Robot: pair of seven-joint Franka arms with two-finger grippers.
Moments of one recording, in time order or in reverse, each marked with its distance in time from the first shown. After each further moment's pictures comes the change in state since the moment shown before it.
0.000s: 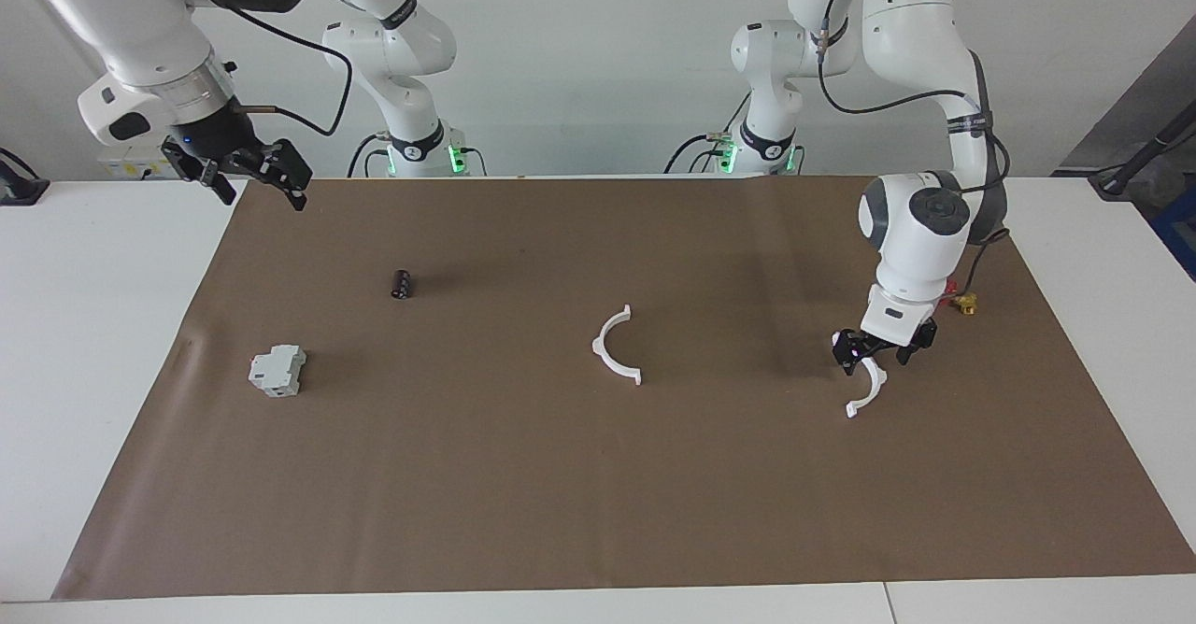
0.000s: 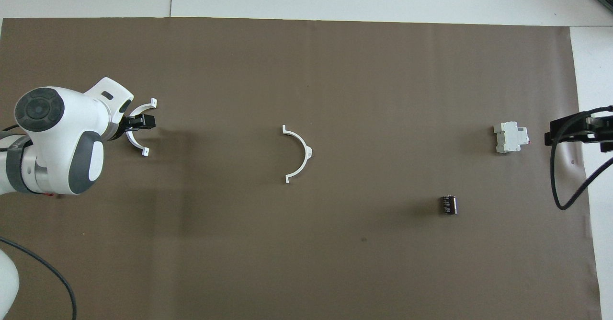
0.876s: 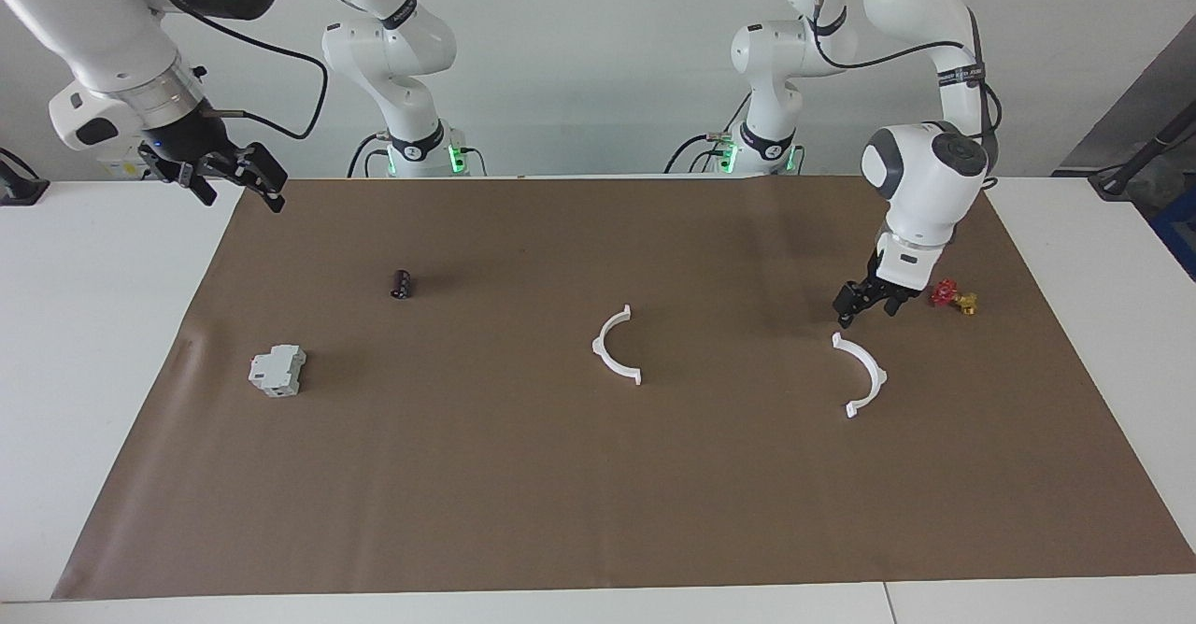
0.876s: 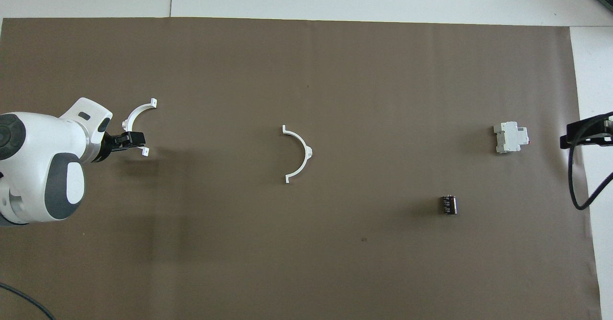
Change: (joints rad) left arm 0.039 -0.160 -0.001 -0.188 -0.180 0.002 -0.005; right arm -0.005 0.001 -0.042 -0.012 -0.035 0.000 -0.033
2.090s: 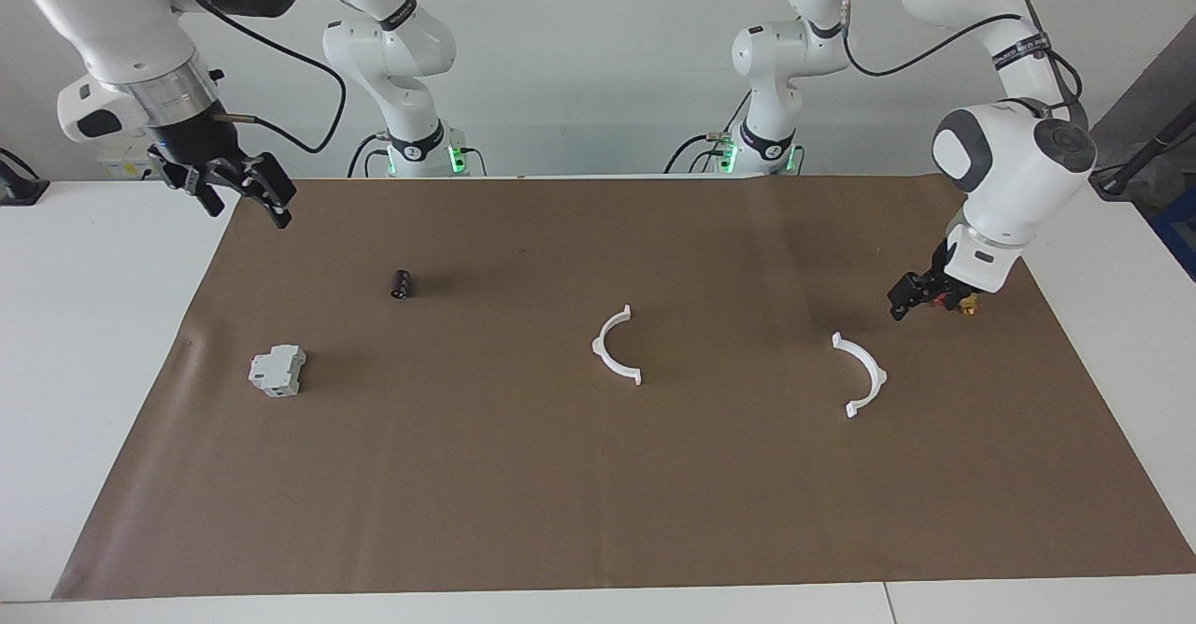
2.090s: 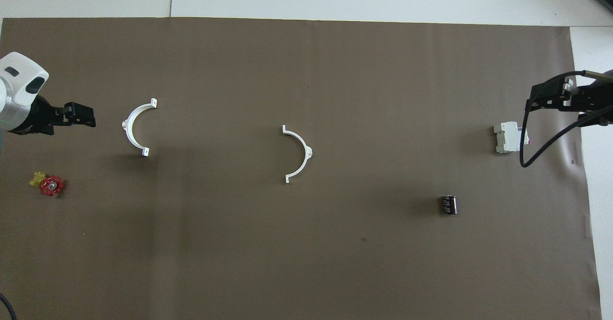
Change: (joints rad) left arm 0.080 -0.063 0.002 0.145 -0.002 -0.271 0.154; right arm -0.090 0.009 0.093 0.027 0.052 0.064 0.100
